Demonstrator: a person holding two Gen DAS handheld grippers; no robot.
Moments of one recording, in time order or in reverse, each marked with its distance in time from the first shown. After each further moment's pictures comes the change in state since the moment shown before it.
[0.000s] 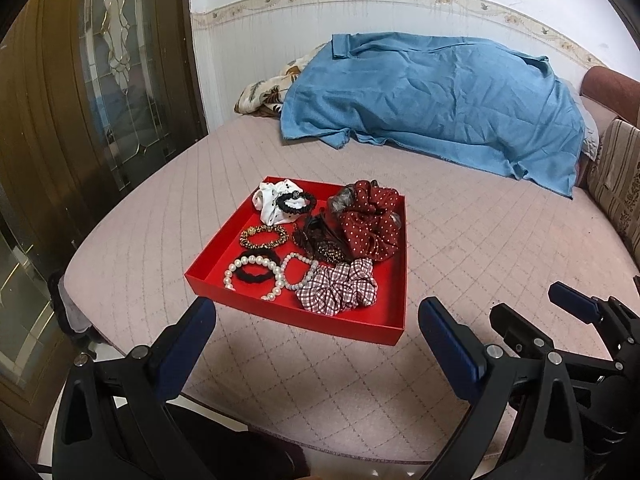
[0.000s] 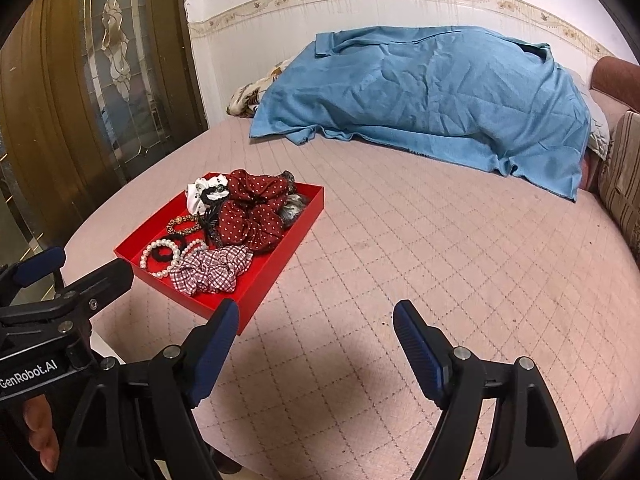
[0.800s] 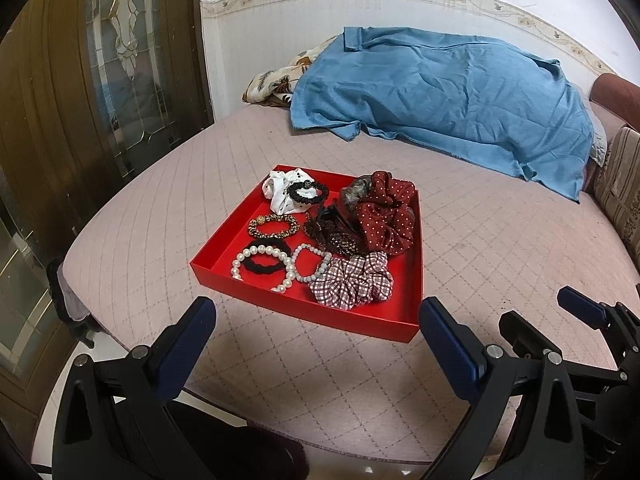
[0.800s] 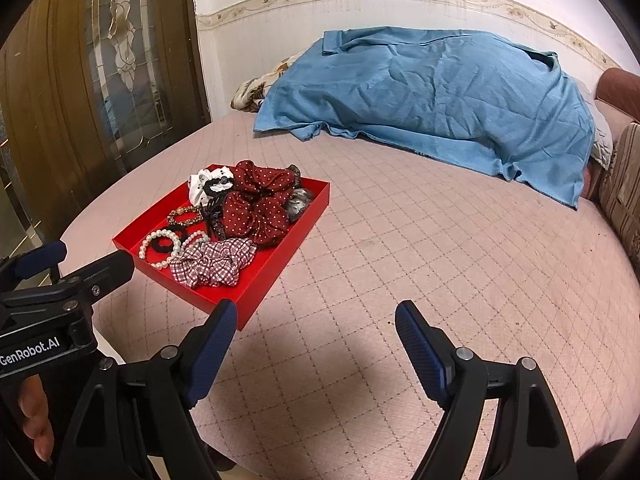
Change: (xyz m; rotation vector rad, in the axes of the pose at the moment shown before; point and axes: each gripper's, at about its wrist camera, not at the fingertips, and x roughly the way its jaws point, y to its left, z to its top) left arm 0.010 0.014 -0.004 -0.032 0.021 0.008; right arm 0.006 0.010 -0.003 -0.035 0.005 -0.006
